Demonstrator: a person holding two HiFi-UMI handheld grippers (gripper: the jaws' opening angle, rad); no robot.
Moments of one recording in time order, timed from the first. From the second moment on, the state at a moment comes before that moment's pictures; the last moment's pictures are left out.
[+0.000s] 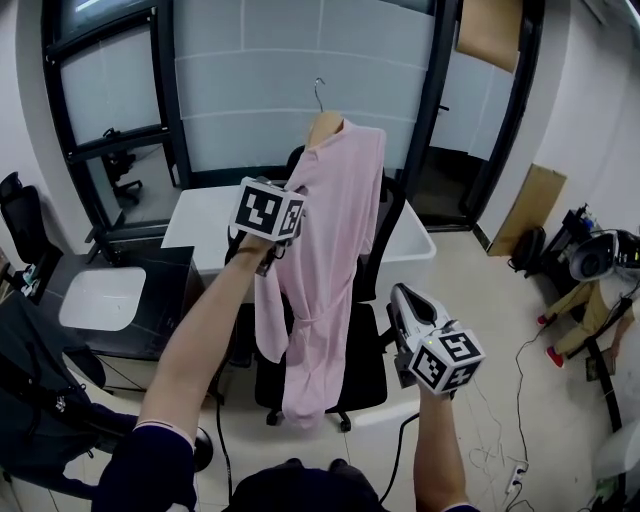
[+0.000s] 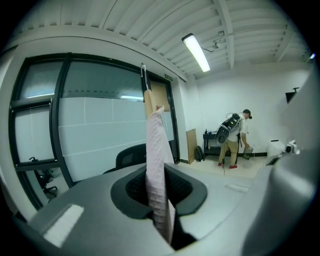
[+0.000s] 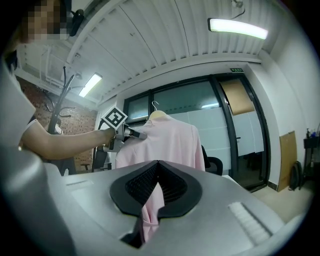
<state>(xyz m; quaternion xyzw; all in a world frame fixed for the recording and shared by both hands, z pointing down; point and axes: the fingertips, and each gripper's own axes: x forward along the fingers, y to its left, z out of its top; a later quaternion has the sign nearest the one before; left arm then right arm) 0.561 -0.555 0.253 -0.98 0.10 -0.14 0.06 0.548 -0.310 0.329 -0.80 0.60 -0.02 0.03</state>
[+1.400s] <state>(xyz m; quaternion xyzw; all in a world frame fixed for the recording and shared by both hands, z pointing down) 0.552 -0.462 0.675 -0.94 0.08 -0.33 -0.09 0.585 -0.259 0.483 -0.80 0.57 -0.19 0.01</state>
